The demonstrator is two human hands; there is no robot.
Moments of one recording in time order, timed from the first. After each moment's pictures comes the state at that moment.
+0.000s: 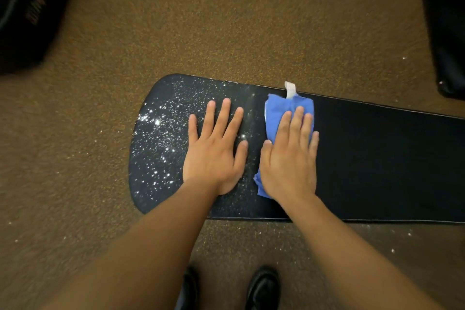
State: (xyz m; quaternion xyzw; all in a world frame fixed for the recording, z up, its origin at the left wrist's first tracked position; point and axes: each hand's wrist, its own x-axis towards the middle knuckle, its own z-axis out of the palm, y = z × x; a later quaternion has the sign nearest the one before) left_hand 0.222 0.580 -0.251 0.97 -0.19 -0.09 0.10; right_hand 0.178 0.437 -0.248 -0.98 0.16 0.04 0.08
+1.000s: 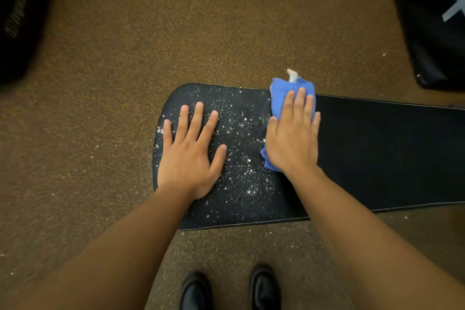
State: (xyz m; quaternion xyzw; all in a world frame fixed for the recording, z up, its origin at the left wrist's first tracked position) left_hand 0.252 0.664 -0.248 0.97 -0.21 -0.09 0.09; right_hand 0.235 0.462 -0.245 -0.97 0.23 0.05 0.10
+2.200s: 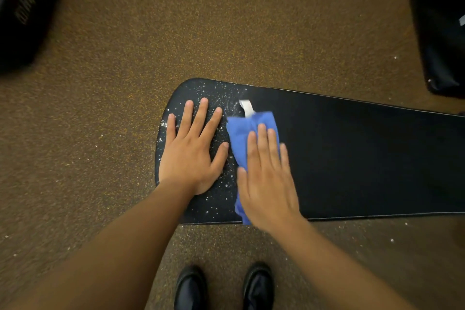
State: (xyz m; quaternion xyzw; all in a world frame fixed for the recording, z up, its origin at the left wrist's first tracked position) left_hand 0.251 0.666 -0.253 0.97 -0.20 -0.07 0.11; right_hand 0.164 0.518 -0.237 -0.99 0.04 0.08 0.09
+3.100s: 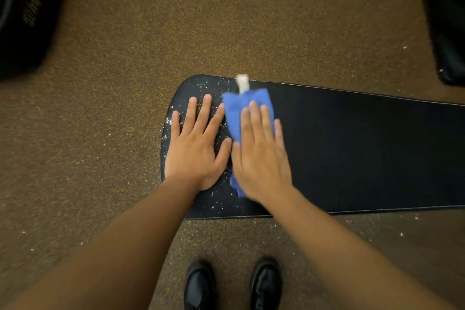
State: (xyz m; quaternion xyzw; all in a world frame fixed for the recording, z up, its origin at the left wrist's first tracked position) left_hand 0.252 0.665 -0.251 0.97 -0.20 -0.09 0.11; right_hand 0.202 0.525 -0.243 -0.99 0.05 0.04 0.10
